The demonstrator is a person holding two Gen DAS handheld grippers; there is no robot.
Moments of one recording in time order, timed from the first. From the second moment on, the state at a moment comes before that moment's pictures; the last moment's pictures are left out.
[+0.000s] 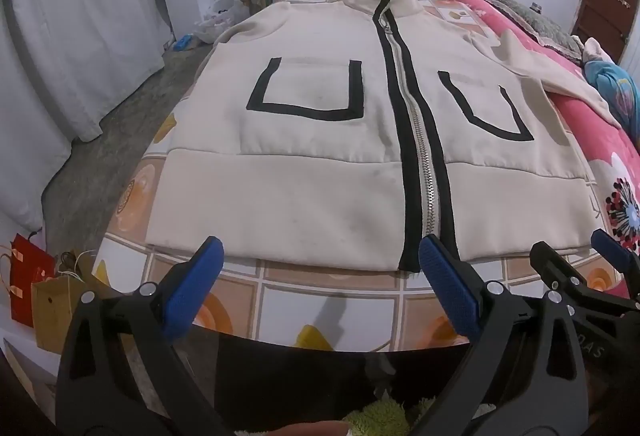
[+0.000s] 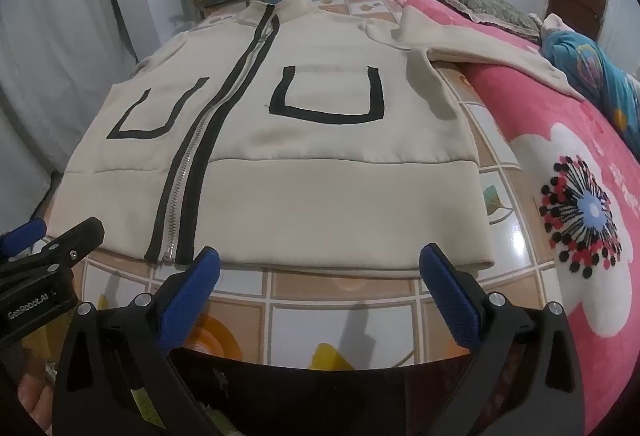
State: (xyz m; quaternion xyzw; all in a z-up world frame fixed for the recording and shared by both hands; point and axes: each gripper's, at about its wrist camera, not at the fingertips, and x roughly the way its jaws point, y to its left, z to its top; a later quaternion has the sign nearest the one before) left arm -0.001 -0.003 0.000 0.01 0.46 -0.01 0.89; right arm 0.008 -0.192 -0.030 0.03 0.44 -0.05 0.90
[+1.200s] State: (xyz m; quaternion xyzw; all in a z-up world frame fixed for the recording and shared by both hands) left arm 0.000 0.002 0.000 0.00 0.46 -0.01 0.89; right arm 0.007 -0.188 -0.024 0.03 0.44 -0.05 0.90
